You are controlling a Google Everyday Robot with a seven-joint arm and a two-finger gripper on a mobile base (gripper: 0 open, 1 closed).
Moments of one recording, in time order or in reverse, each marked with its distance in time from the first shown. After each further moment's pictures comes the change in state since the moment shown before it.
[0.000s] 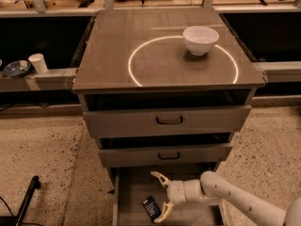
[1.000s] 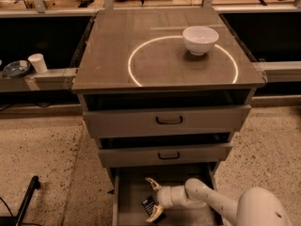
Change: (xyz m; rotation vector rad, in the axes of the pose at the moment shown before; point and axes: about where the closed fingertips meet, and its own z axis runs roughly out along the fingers) arm 0.144 -0.016 0.070 0.035 0.124 -0.001
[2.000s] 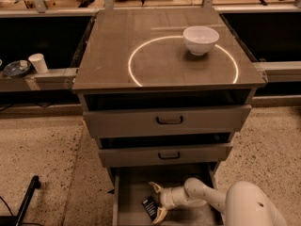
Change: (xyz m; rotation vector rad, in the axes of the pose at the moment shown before) arm 0.063 0.008 0.001 -0.062 0.151 -0.002
